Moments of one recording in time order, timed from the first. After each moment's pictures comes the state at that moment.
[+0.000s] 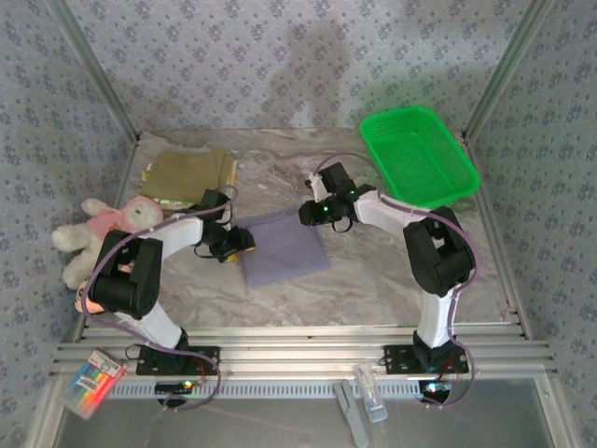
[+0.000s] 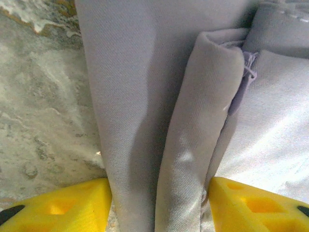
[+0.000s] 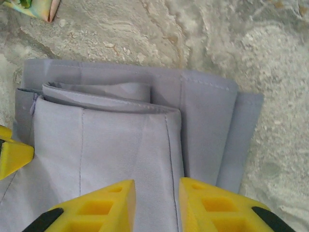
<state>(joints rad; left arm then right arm) -0.30 1.64 0.89 -0.51 0.34 -0.63 0.54 1.89 1.30 -0.35 -0.33 0.24</state>
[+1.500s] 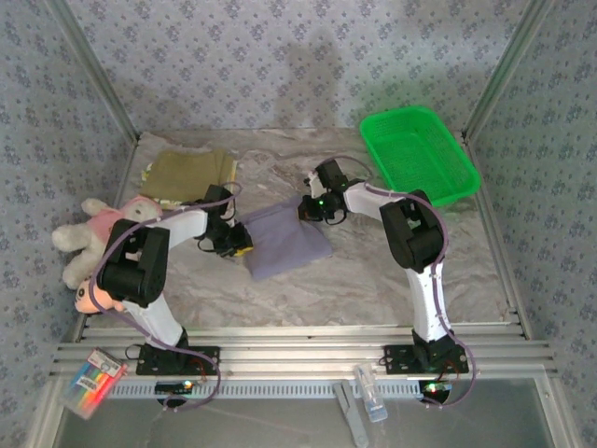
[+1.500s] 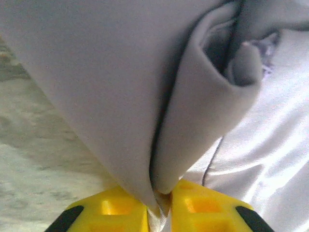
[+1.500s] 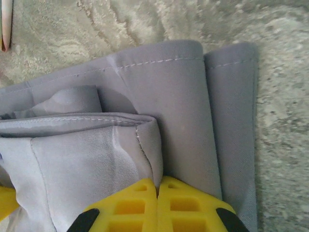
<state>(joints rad) -0.30 1.73 0.97 -0.54 0.39 -0.62 0.49 2.16 1.47 -0.32 -0.47 0.39</state>
